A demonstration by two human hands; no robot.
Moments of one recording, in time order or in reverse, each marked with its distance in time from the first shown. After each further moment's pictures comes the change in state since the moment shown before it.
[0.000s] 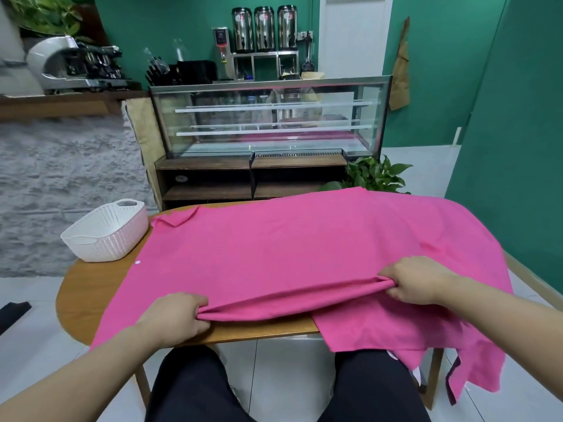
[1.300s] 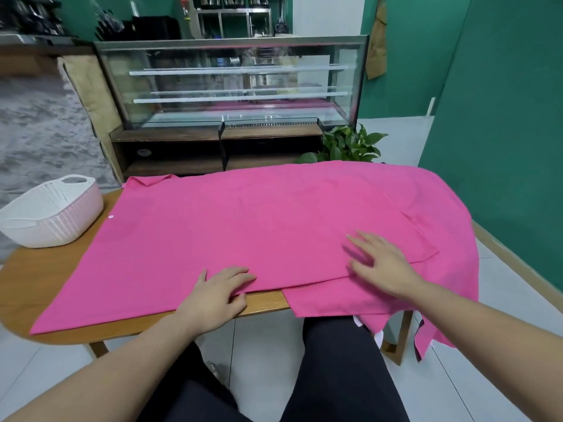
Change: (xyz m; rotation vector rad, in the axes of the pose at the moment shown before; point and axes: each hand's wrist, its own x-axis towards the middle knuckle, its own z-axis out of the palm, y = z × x) left_hand 0.051 0.095 0.055 -0.284 0.024 0.230; right_hand 0.004 -0.005 0.079 0.571 0.221 0.306
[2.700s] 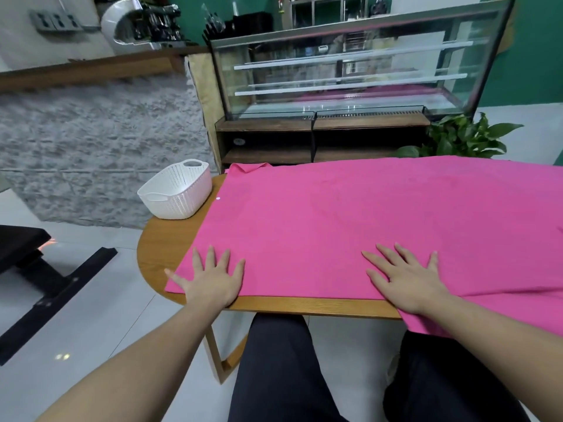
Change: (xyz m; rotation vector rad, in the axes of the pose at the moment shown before) left_hand -0.075 -0.139 -0.042 0.140 0.145 -0.862; right_hand 0.052 -0.156 0.076 -0.269 -0.190 -0.113
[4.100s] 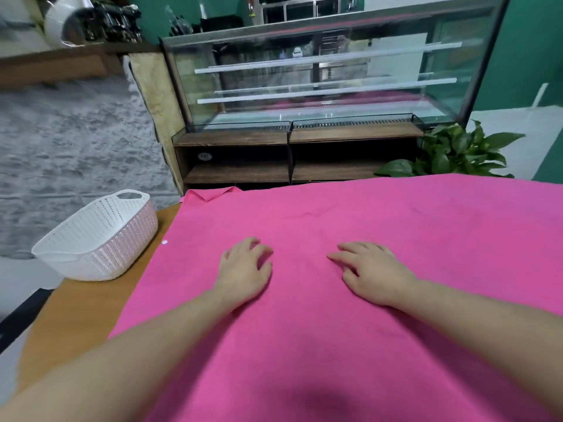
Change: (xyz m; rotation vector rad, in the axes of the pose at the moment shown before) left_hand 0.187 0.151 0.013 -0.212 0.119 0.536; right_hand 0.188 0.009 -0.033 0.088 0.116 -0.219
